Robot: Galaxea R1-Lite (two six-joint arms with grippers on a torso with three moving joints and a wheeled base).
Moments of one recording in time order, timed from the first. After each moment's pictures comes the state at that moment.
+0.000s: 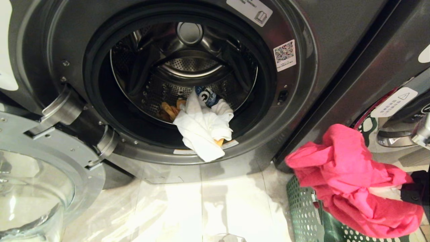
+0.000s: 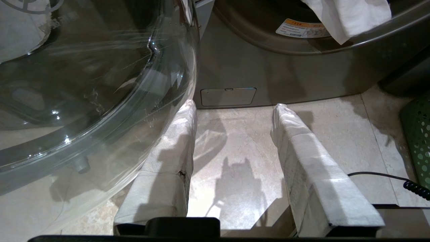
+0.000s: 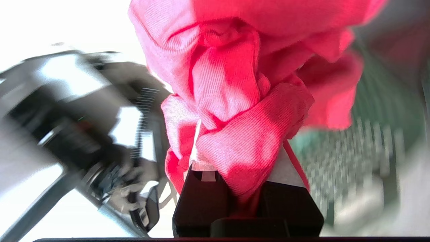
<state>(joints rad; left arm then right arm) 0.00 0.00 0.00 0.00 0.00 0.00 0.34 1.10 -0.96 0.48 0.18 -0.39</state>
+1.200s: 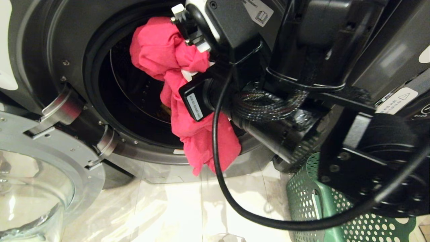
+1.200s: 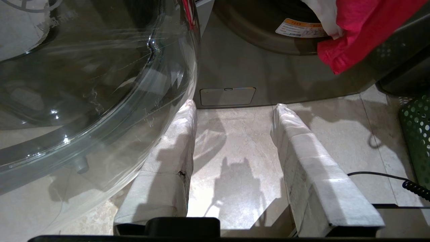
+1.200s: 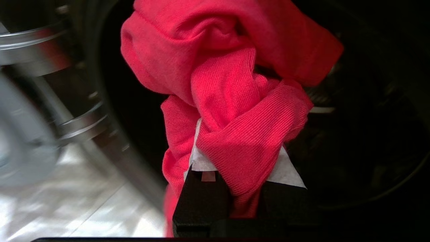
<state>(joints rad) 0.00 0.00 0.00 0.00 0.00 0.00 1.01 1.85 -1.45 -0.66 -0.35 -0.44</state>
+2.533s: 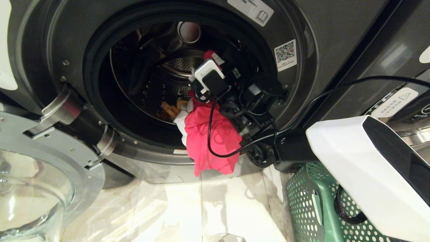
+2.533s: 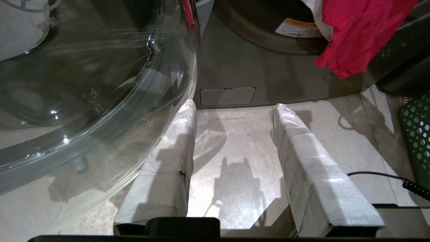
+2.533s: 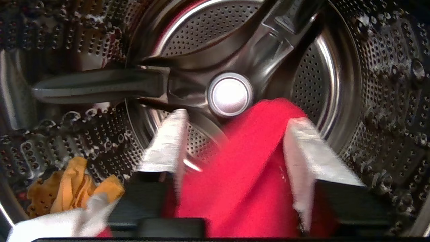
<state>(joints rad) 0.00 0.00 0.00 0.00 0.00 0.00 0.71 2.37 -1.84 -1.15 -0.08 -0.82</state>
